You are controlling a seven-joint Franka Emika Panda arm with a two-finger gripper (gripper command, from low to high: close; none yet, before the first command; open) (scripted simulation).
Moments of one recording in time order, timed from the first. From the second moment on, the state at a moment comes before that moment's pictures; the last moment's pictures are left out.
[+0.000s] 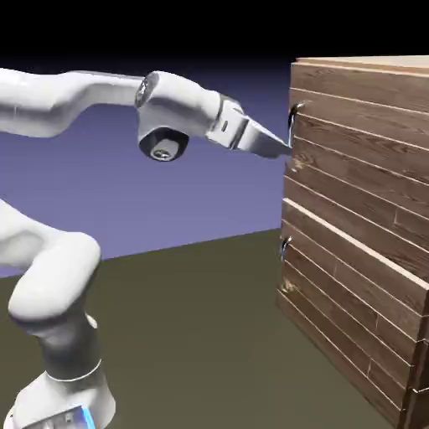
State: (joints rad) arm -0.48 -0.90 0.54 -2.62 1.16 2.92 0.11
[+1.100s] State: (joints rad) arm -1.10 -1.29 1.18 -2.37 2.52 2.78 -0.63
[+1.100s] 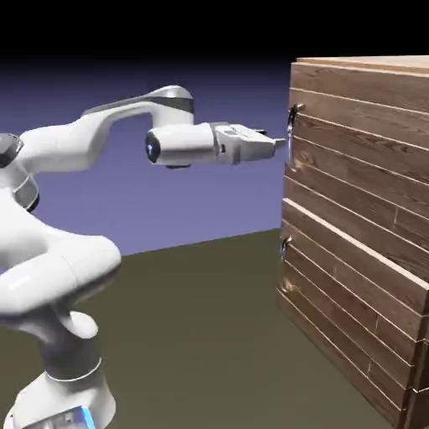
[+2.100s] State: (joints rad) arm -0.69 -1.44 0.49 -2.98 2.05 2.05 -0.78
